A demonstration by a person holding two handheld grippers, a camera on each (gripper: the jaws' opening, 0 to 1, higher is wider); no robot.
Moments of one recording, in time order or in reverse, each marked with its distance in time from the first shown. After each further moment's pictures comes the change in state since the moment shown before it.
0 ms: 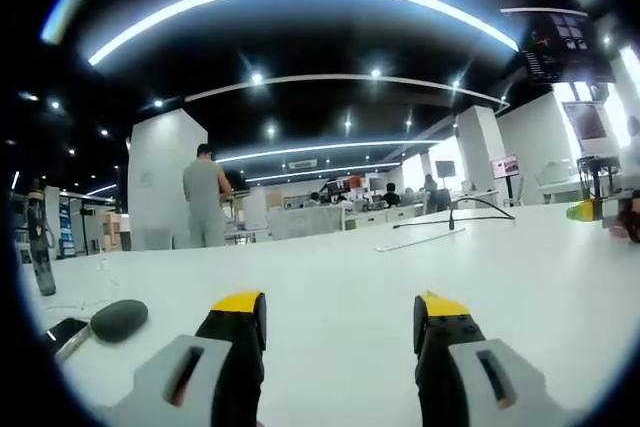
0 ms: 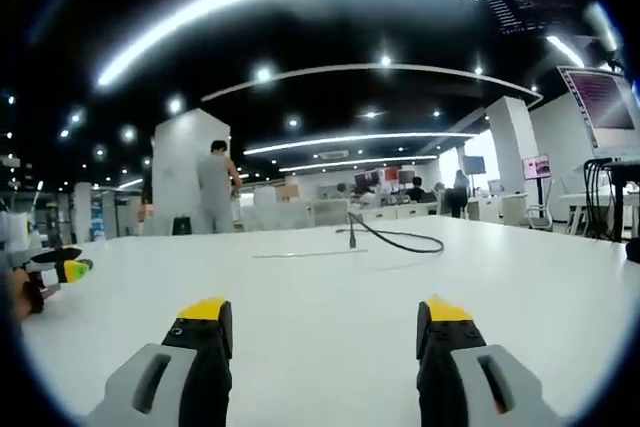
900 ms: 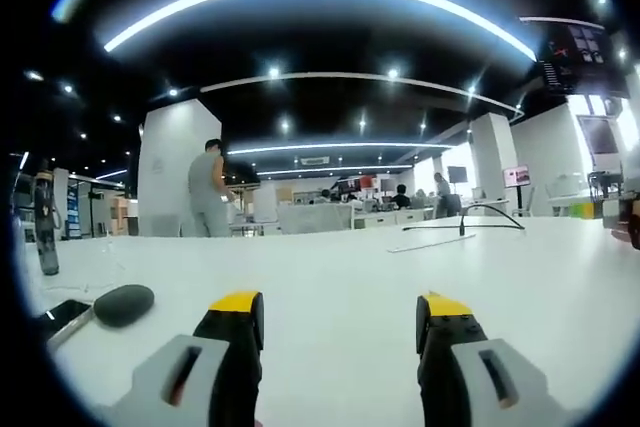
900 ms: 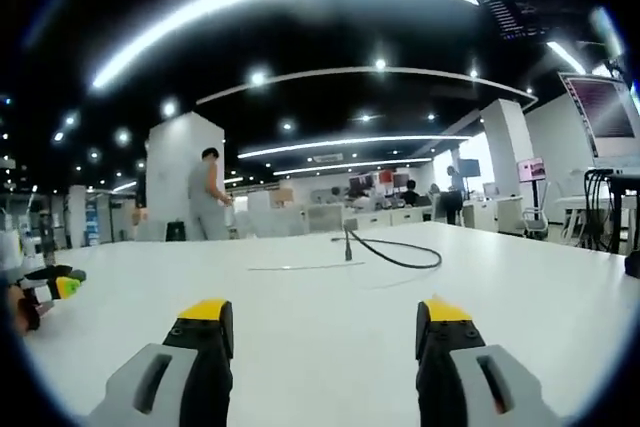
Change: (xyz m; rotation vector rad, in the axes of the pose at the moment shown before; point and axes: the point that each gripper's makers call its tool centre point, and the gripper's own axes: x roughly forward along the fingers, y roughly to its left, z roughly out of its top) left arm 0.001 0.013 -0.003 -0.070 0.006 0.051; right arm 0.017 -0.001 0.028 -0.026 -0.016 -0.025
